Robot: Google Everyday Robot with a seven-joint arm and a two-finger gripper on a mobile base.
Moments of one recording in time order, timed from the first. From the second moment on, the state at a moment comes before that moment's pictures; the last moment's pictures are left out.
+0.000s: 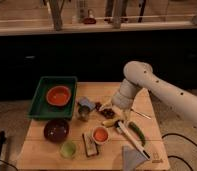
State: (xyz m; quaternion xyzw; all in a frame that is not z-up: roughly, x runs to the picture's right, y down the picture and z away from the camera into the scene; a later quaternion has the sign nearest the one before) arm 0.099 0.138 0.688 -0.32 -0.38 -0.36 0.79
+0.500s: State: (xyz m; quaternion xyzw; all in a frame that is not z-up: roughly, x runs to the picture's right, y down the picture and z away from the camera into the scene) arm 0.178 0.105 0.711 -0.32 -0.30 -0.25 0.87
